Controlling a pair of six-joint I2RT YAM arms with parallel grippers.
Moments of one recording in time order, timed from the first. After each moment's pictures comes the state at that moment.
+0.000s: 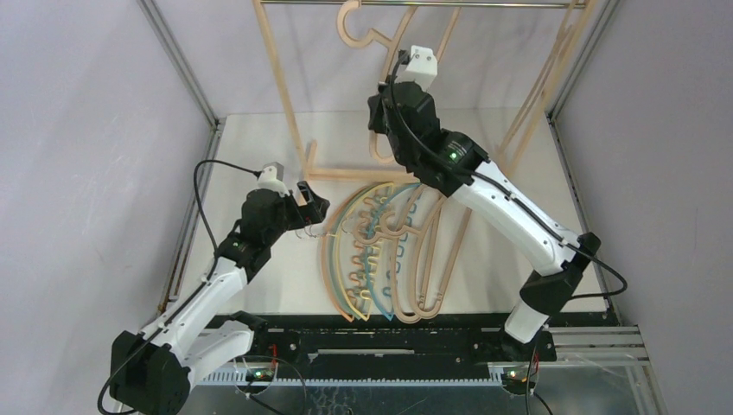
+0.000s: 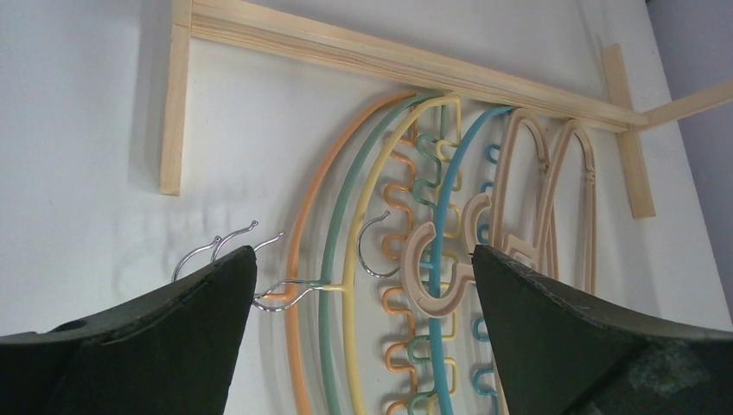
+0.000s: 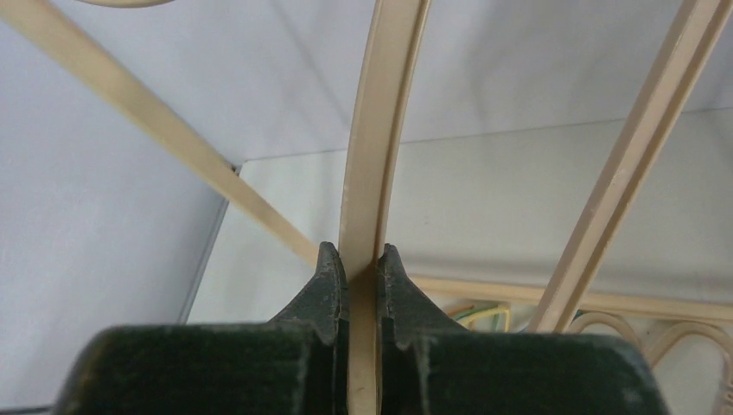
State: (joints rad) left arm -0.38 0.95 0.62 -0.07 -0.02 -0.53; right arm 0.88 1.65 1.97 -0.53 0.67 0.47
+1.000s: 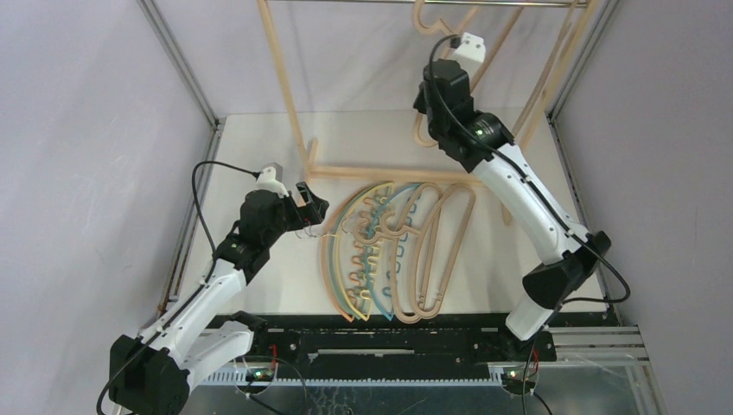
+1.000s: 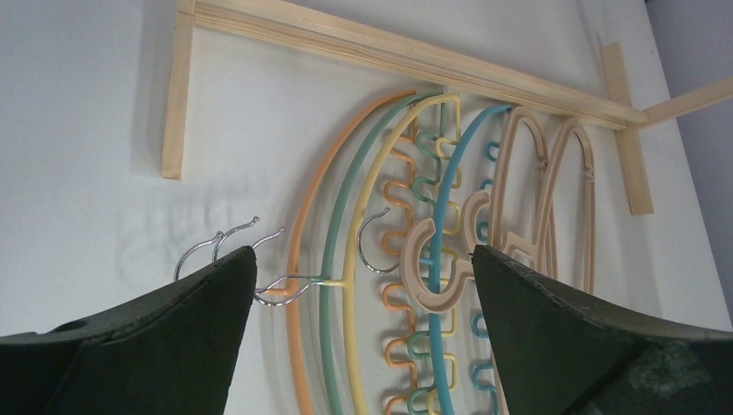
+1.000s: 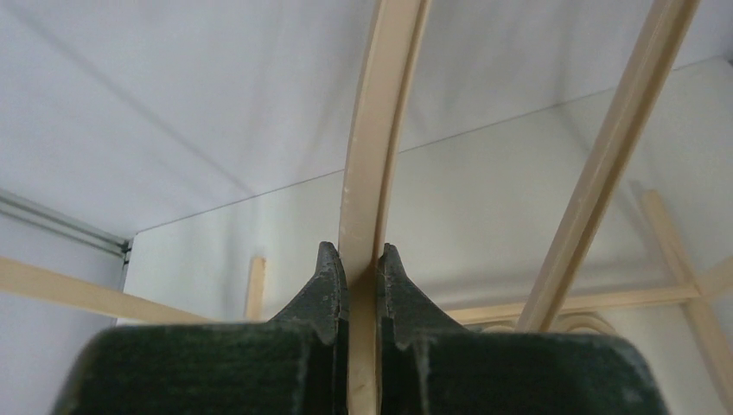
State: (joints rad) left arm -0.38 0.93 0.62 -0.09 -0.02 -0.53; right arm 0.62 1.68 1.98 -0.57 0.66 0.49
